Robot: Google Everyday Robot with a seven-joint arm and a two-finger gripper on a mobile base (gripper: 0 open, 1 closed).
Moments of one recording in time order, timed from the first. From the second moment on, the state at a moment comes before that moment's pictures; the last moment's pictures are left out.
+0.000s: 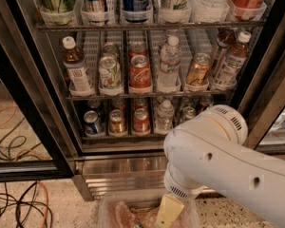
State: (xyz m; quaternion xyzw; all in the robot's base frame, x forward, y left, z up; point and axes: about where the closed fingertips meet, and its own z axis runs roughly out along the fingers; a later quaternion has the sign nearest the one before) arm 0.356 -0.092 0.706 -0.51 0.86 -0.01 0.06
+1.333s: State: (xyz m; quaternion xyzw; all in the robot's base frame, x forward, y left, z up) arm 0.373 -0.072 0.615 -0.38 0.91 0.11 0.11
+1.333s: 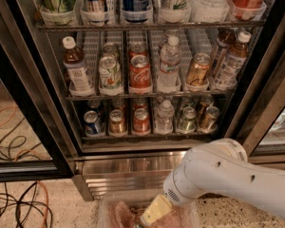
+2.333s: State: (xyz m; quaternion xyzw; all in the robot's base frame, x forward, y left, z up) arm 0.414 -0.070 0.583 -0.28 0.93 0.19 0.15
